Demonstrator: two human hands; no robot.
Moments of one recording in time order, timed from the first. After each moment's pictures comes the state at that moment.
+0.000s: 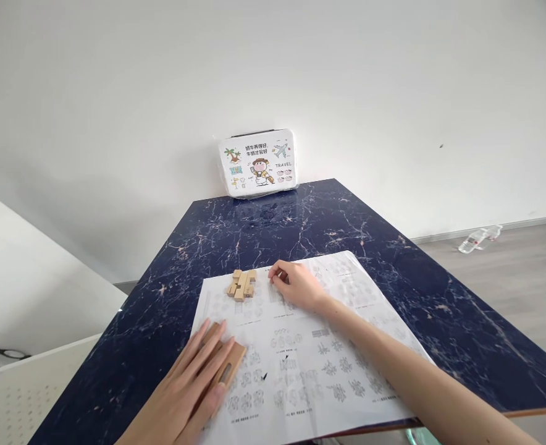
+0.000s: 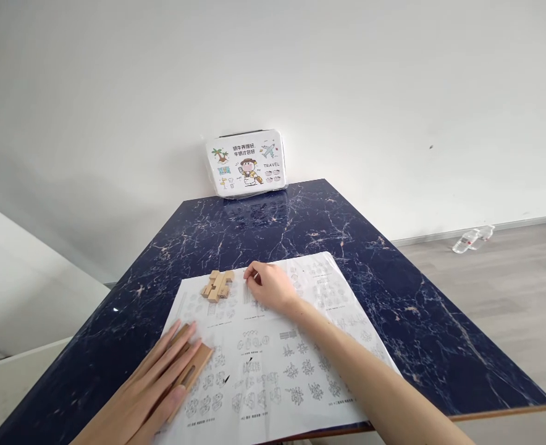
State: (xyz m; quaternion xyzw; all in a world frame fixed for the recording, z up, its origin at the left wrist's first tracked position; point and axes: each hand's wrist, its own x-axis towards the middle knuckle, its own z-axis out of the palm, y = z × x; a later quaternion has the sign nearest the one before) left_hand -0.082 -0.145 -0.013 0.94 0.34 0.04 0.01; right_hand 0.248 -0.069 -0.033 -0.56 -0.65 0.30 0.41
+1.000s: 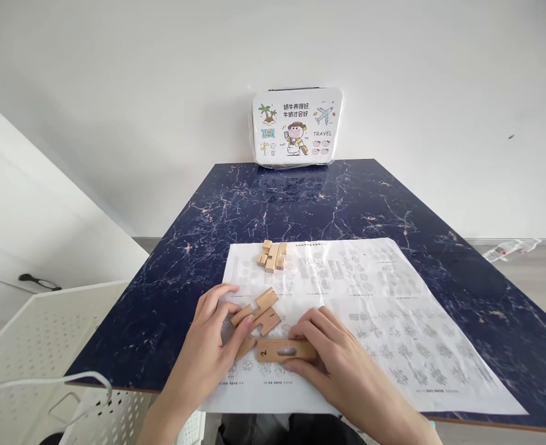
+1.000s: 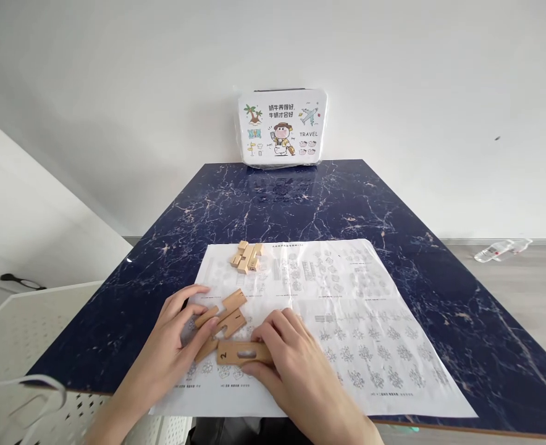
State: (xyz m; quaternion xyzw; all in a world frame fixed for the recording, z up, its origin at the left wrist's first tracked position) left_hand -0.062 -0.147 -0.025 0.81 0.50 0.25 0.16; right_hand 0.188 -0.216 -0.031 -0.52 -0.73 0.27 0.34
